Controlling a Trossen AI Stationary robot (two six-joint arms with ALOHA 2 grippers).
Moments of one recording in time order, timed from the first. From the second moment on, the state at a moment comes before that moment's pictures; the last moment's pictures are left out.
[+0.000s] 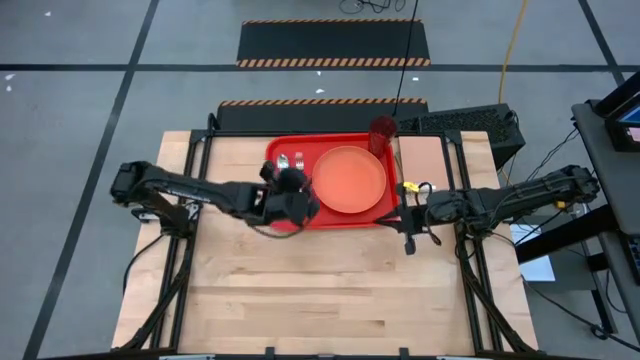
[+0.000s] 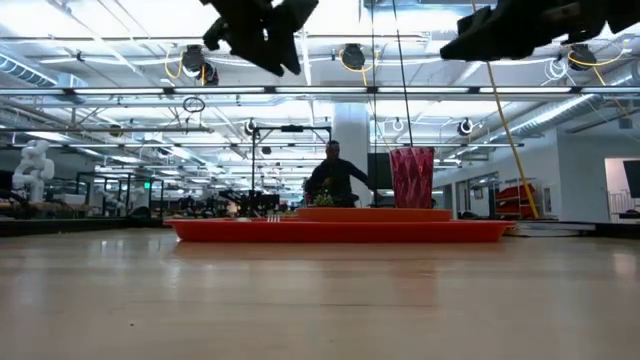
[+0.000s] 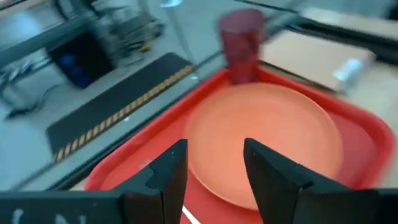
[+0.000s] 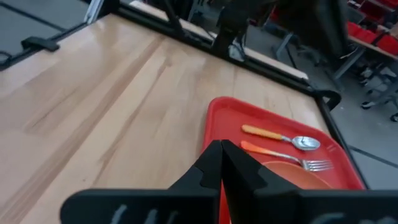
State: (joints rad) left arm -0.12 1.58 1.29 -0.53 -0.91 -0.51; right arm 0.18 0.86 0.51 -0.02 0.13 -0.30
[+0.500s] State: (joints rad) left arm -0.14 1.58 1.19 -0.51 -0.74 -0.28; right arm 0.10 0.86 0.51 0.04 0.13 -0.20
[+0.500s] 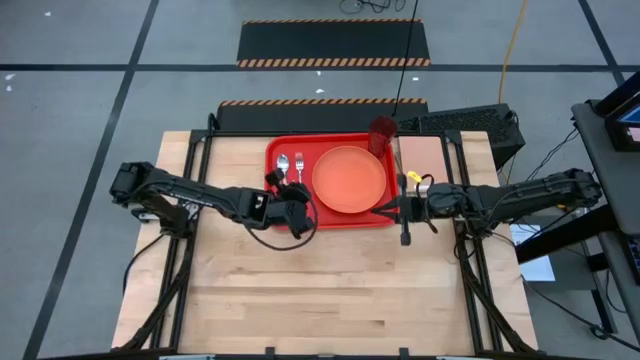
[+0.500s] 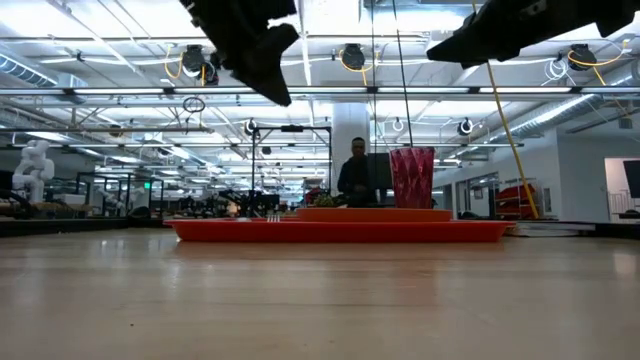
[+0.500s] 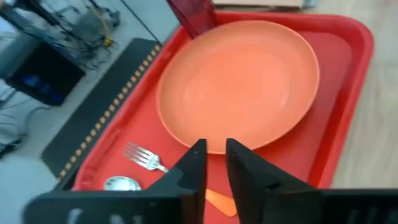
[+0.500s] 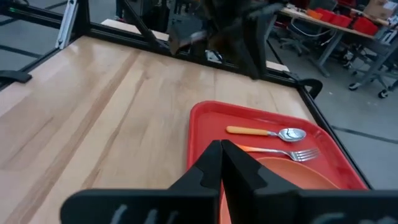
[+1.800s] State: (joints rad) left arm -0.26 0.82 0.01 0.73 -0.49 -0.04; right arm 0.03 0.49 0.16 0.16 0.16 -0.11
